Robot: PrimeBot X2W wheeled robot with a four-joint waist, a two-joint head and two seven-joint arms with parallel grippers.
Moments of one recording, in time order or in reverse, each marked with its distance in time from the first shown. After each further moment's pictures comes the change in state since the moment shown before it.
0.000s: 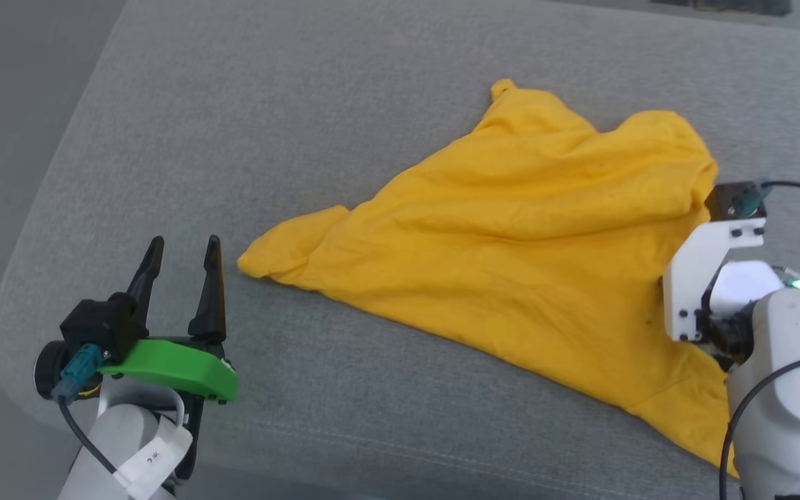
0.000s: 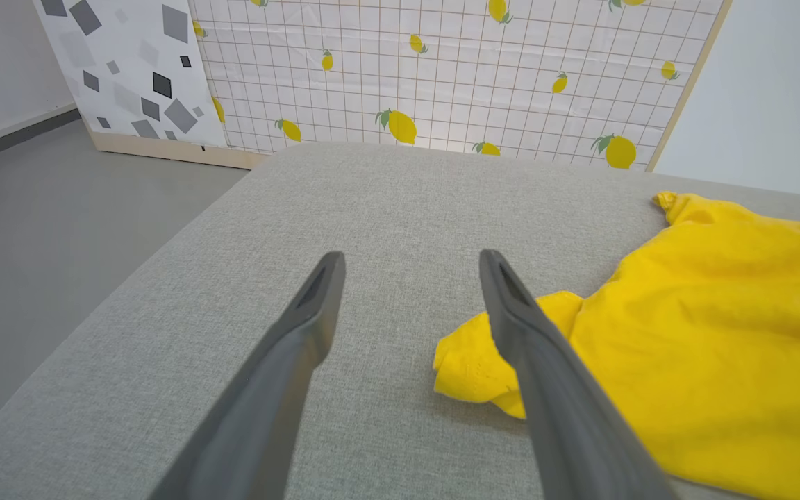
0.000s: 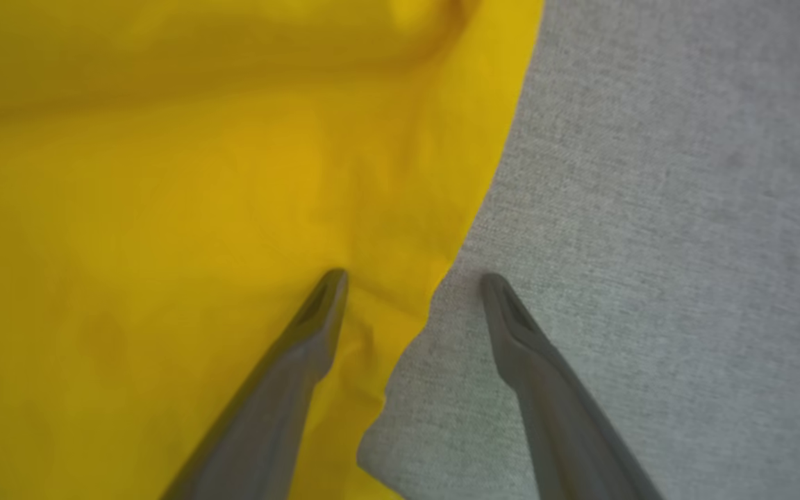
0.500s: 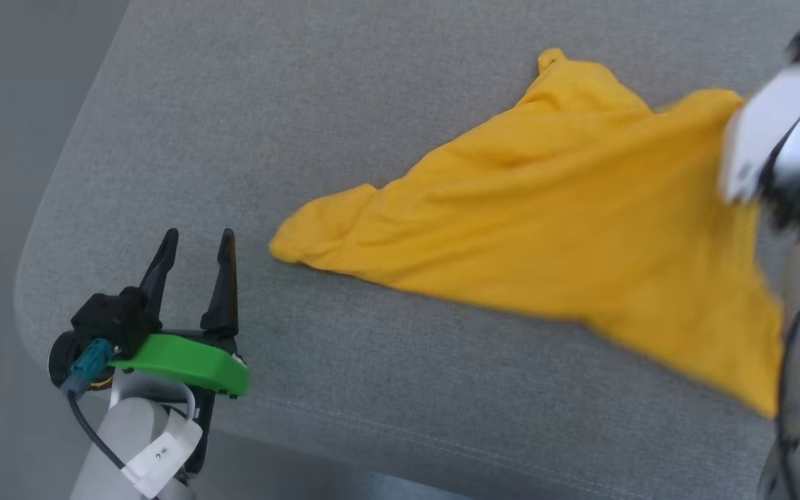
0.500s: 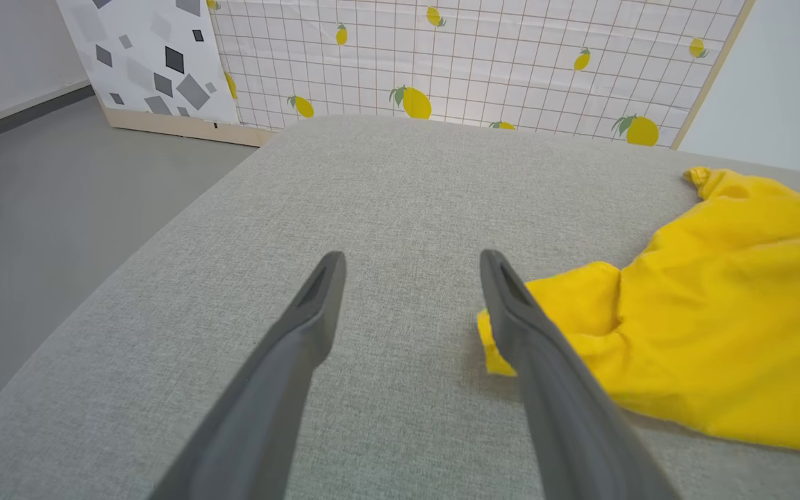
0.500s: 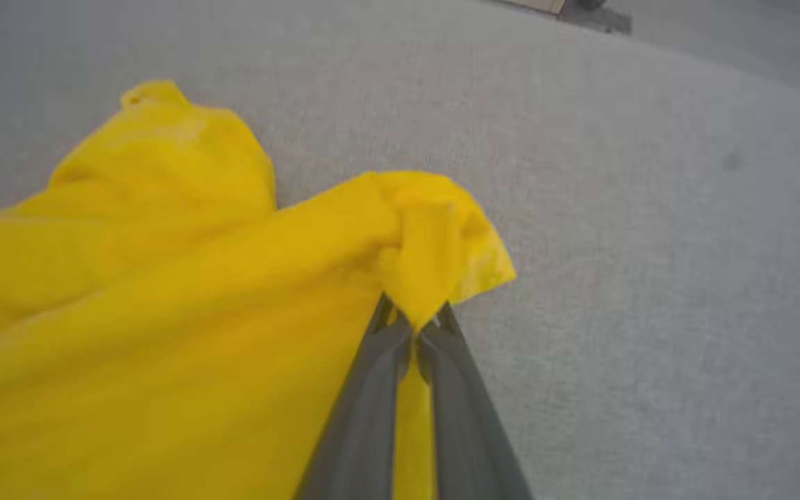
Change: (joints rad) left arm -0.014 -0.066 0.056 0.014 0.064 -0.075 0.000; right arm -0.285 -0.035 -0.076 -0.007 -0.009 0.000 -0.048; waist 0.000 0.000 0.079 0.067
